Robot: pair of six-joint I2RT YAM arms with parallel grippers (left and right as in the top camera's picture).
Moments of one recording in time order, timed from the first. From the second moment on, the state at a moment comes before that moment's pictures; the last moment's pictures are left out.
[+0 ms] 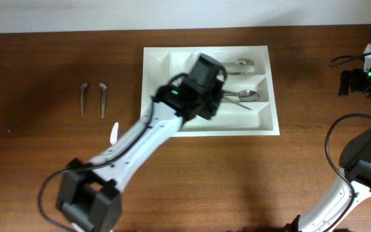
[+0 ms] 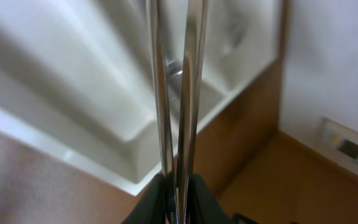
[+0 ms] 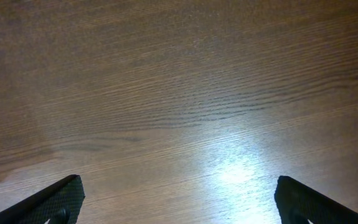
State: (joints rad) left arm -0.68 1.85 1.58 -0.59 0.09 -1.76; right arm -0.50 2.16 2.16 -1.41 0.06 -0.29
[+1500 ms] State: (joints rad) left arm -0.74 2.05 1.58 -0.48 0.06 -1.63; right arm -0.50 2.16 2.16 -1.41 0.06 -0.29
